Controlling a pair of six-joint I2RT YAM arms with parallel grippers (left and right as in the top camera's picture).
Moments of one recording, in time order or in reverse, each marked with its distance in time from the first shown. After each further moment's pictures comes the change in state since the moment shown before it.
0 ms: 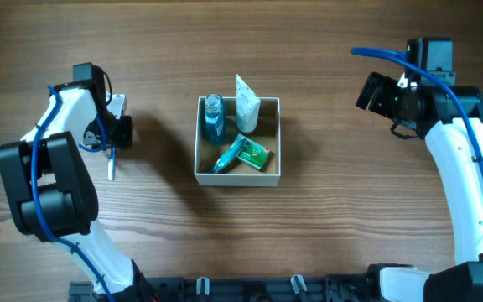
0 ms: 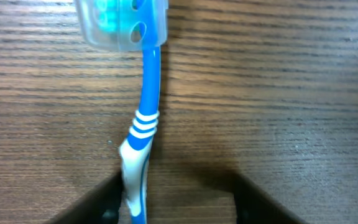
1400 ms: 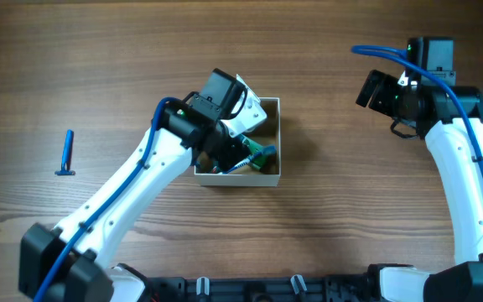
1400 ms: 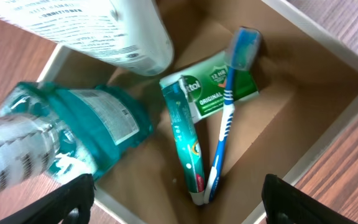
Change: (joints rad) left arm -0.753 -0.431 0.016 -0.072 0.003 0.234; right arm 0.000 0.000 0.000 0.022 0.000 0.005
